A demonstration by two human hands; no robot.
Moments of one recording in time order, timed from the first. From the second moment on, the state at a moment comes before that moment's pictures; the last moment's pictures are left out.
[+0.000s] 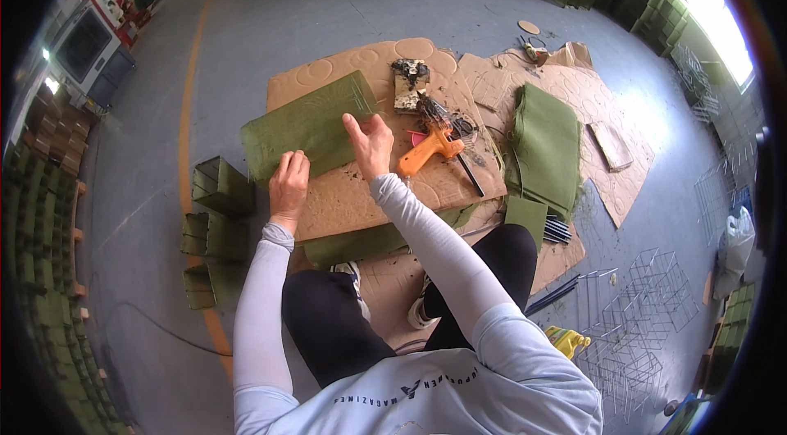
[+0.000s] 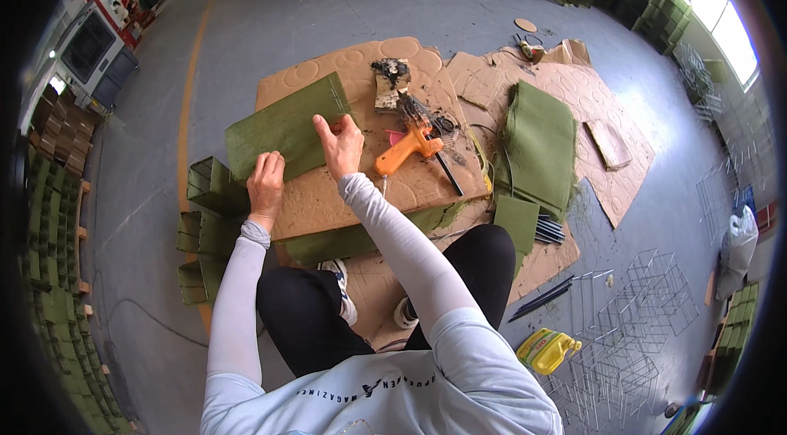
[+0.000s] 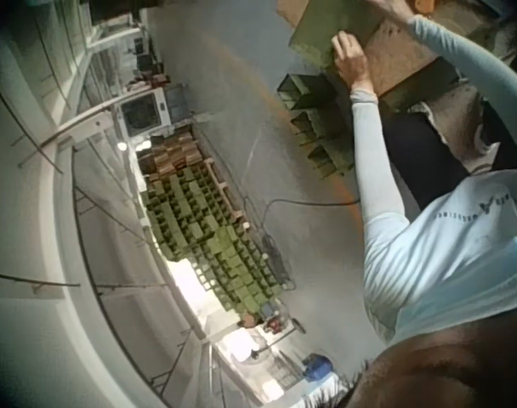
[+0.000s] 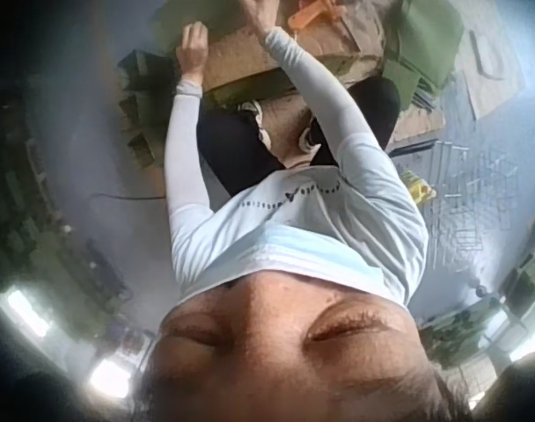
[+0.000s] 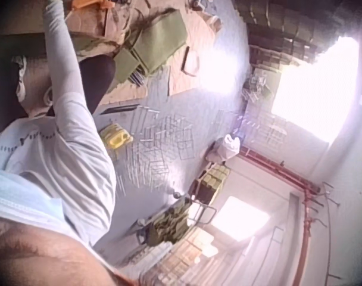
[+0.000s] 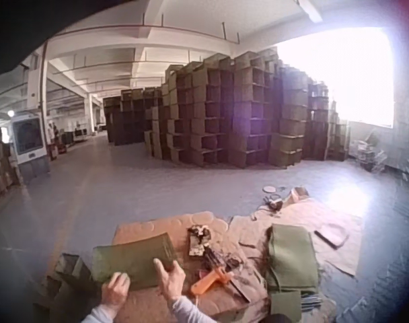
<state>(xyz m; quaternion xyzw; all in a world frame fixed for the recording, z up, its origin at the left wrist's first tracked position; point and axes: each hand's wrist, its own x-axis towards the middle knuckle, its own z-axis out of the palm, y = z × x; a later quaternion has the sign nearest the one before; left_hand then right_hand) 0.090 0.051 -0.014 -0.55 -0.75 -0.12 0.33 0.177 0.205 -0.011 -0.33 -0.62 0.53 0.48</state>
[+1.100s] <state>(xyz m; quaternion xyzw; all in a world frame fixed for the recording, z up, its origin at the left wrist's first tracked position) 0.084 0.045 -0.011 -0.55 -0.73 -0.17 0.37 0.184 0.222 -0.061 -0.26 -0.49 0.74 0.39</state>
